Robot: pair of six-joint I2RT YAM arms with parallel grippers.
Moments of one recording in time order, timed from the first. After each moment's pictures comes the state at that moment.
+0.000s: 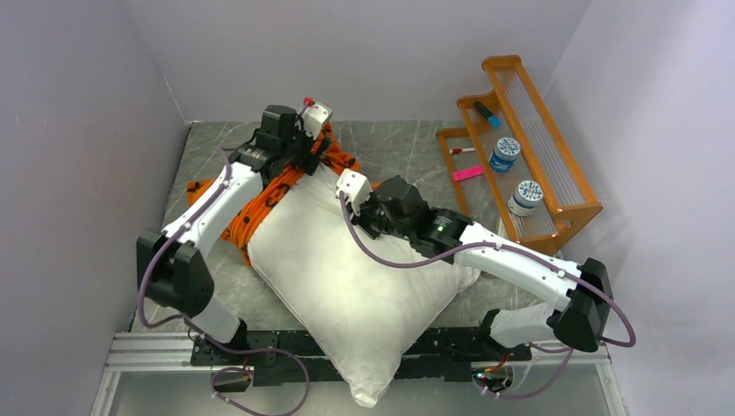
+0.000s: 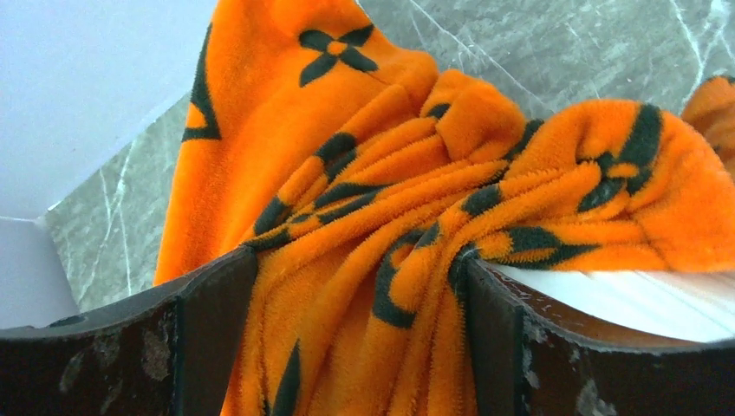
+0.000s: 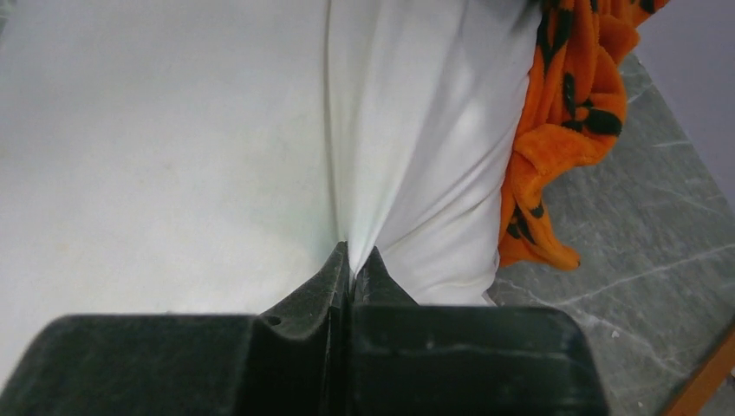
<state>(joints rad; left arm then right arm) -0.38 1.55 1.39 -0.37 -0.04 0.33 0.98 1.31 1.13 -0.28 0.01 -0.22</state>
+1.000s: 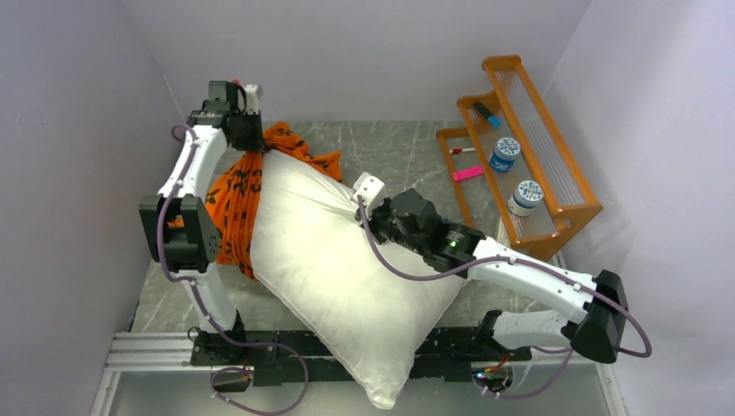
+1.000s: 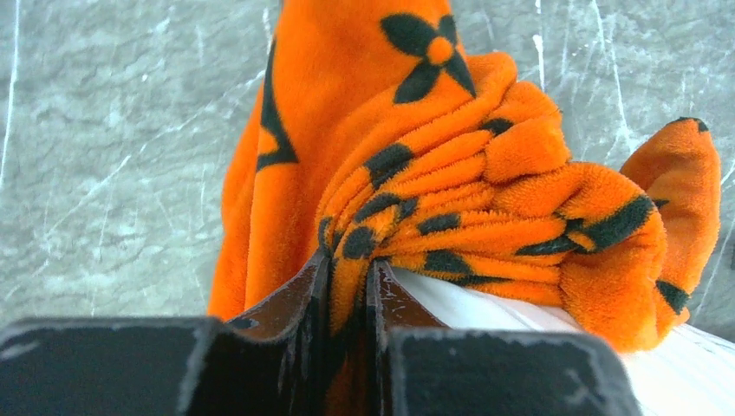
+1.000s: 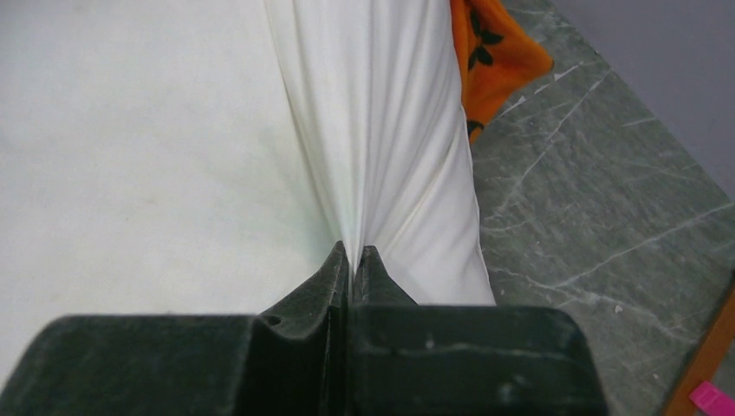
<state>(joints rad) -0.02 1.88 1.78 -0.72 0.17 0.00 1.00 1.19 0.99 -0.17 0.14 -0.14</state>
